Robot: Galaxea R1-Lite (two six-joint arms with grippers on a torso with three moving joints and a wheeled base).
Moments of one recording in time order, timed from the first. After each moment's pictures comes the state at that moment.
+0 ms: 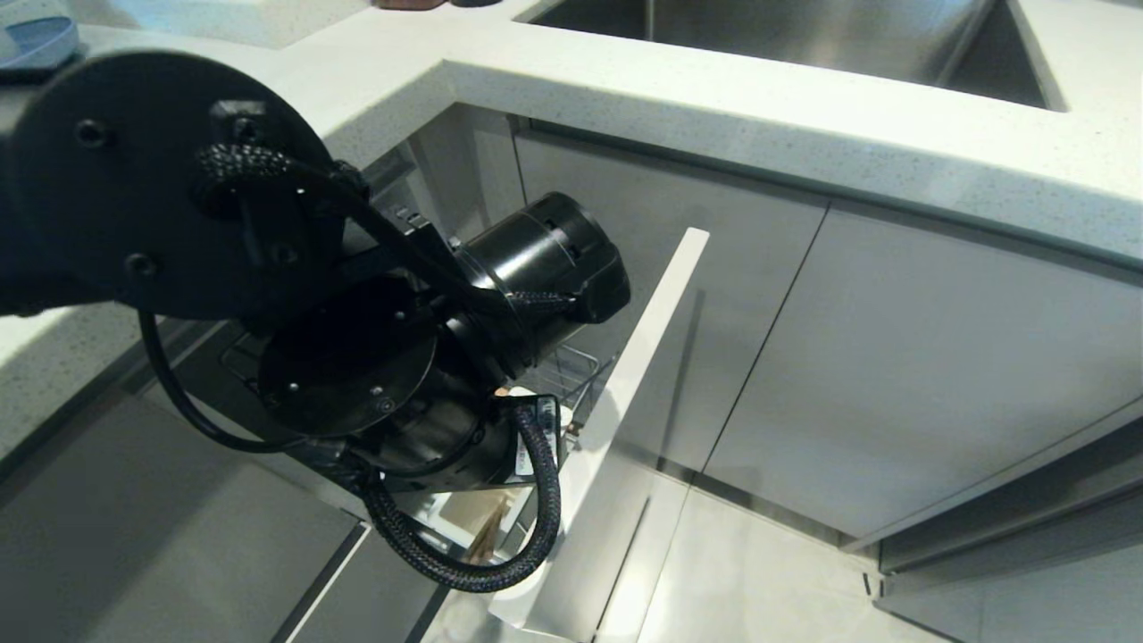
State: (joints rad) left arm -0.98 1.80 -1.72 1.11 0.50 -0.88; right arm 0.01 0.00 0.00 0.00 0.00 0.02
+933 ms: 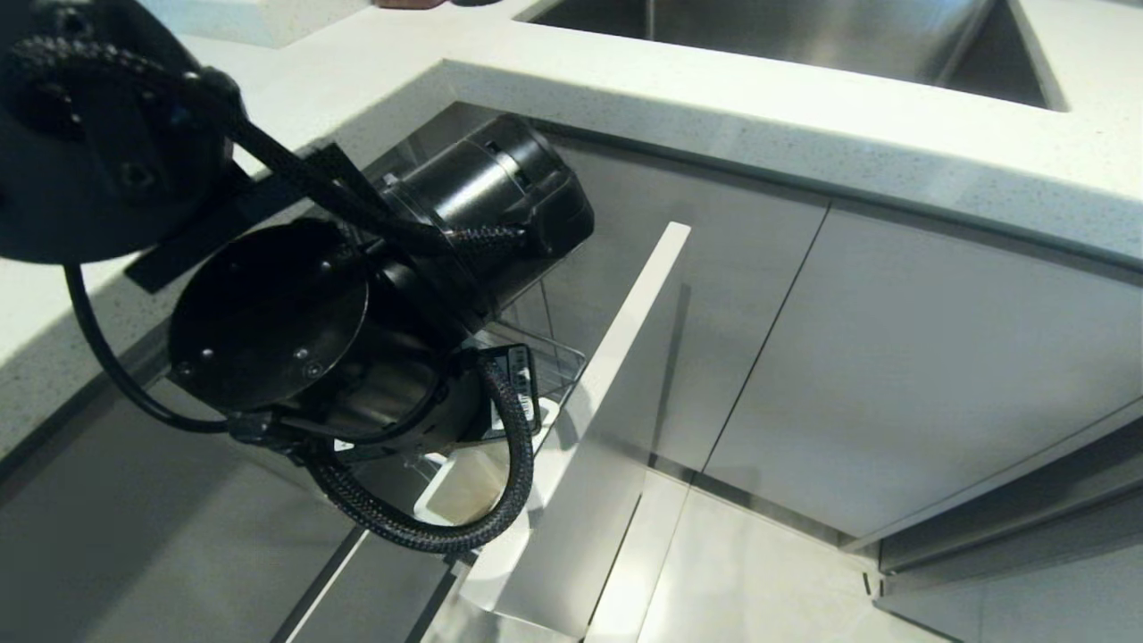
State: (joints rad) left arm -0.99 1.75 -1.77 1.11 0.58 -0.93; right arm 0.01 0.00 0.00 0.00 0.00 0.02
